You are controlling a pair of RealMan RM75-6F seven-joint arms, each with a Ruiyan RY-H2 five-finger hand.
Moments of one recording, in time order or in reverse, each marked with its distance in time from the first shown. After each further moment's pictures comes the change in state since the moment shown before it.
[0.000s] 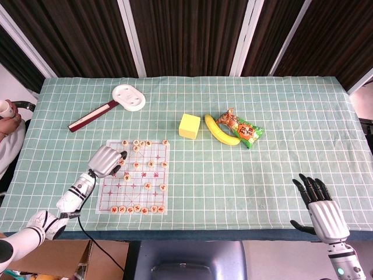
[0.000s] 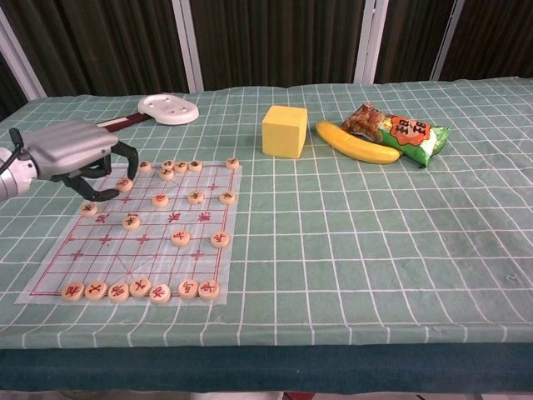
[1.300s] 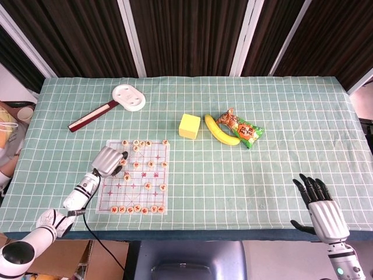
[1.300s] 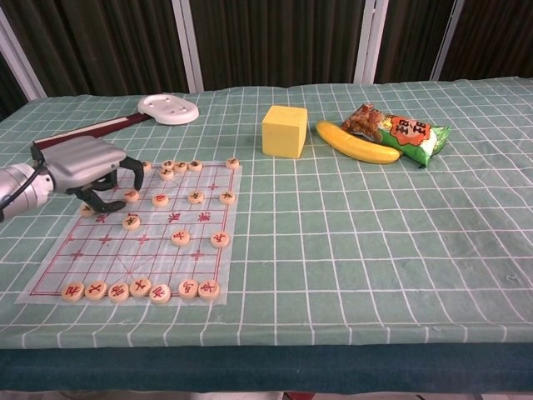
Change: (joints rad) left arm -0.010 -0.144 0.001 0.249 0.018 -0.061 -0.102; right arm -0.002 -0.003 0.002 0.000 0.010 0.002 -0.012
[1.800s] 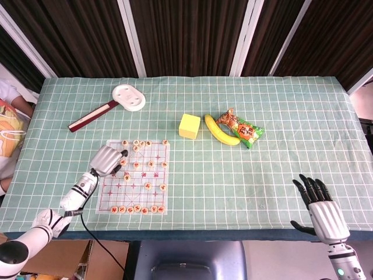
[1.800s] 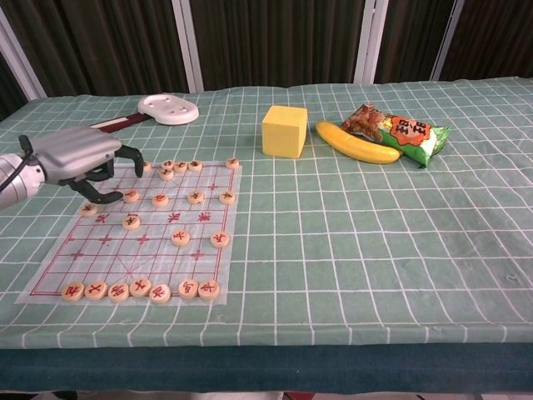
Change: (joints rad) left arm 0.008 0.060 -0.001 -0.079 0.017 0.066 0.018; right arm 0.000 0.002 -0.003 0.000 -0.005 -0.002 0.007
